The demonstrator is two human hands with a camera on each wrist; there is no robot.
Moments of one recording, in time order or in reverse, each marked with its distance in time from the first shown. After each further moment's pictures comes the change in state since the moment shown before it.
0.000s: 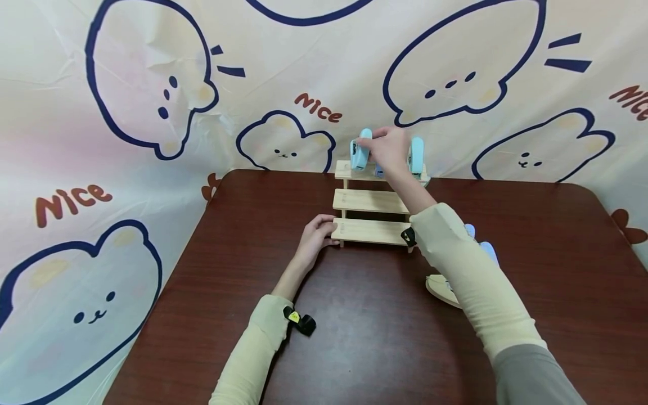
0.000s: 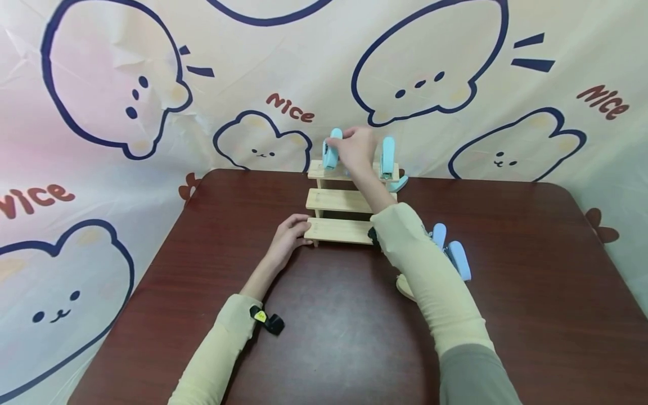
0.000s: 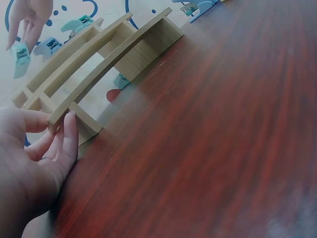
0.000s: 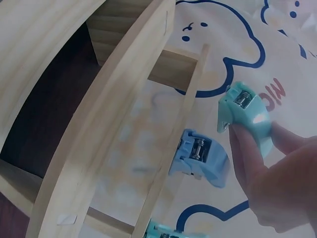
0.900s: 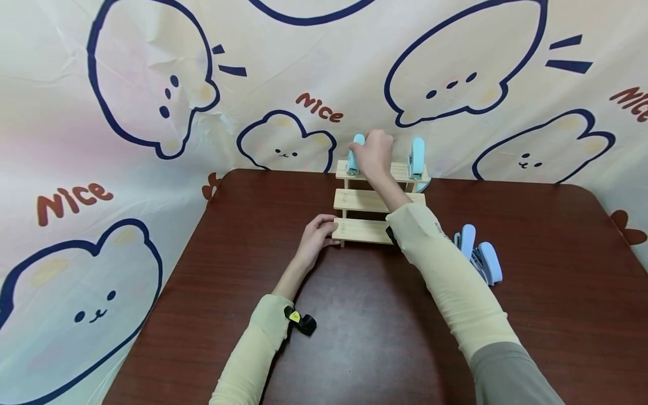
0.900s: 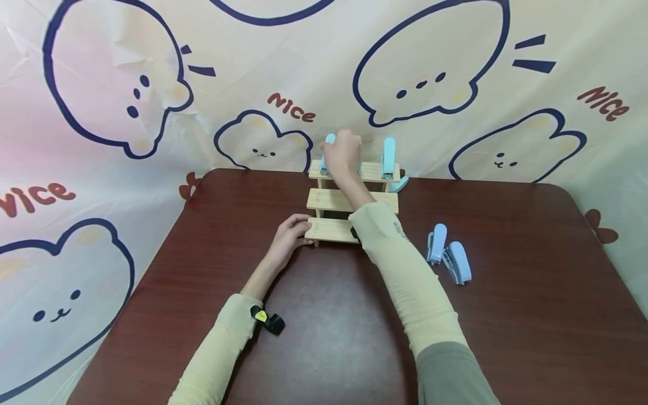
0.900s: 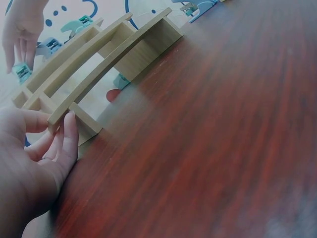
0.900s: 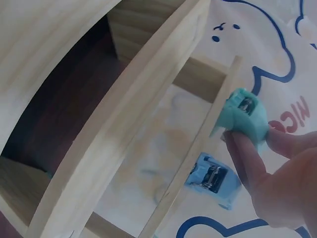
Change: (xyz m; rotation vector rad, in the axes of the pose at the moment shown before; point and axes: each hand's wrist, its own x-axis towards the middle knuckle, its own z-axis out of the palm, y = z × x) left_hand 0.000 0.000 -0.001 0.005 0.016 -0.020; right_hand 0.001 0.002 0.034 -0.260 0.038 -0.170
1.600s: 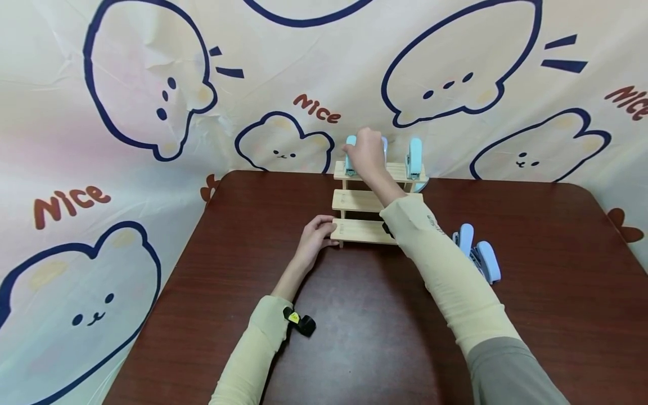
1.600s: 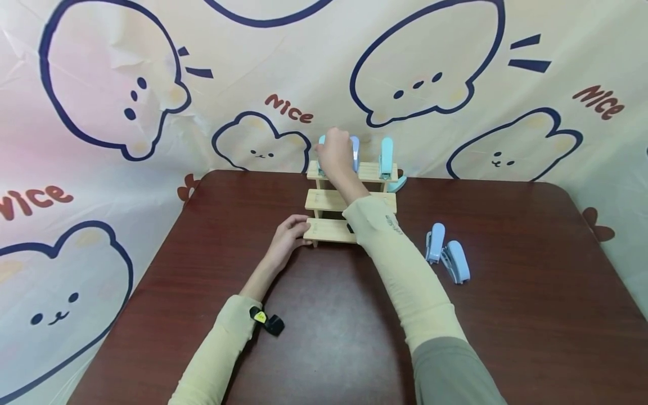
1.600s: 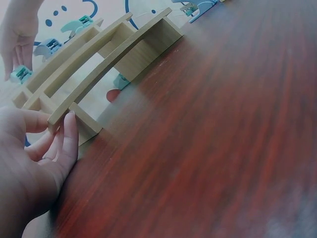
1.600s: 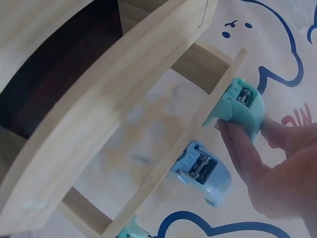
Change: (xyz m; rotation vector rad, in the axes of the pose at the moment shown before) left_hand 0.000 0.001 0.001 -0.002 0.002 -0.006; right_hand 0.005 -0.002 0.002 -0.199 -0.066 -0.144
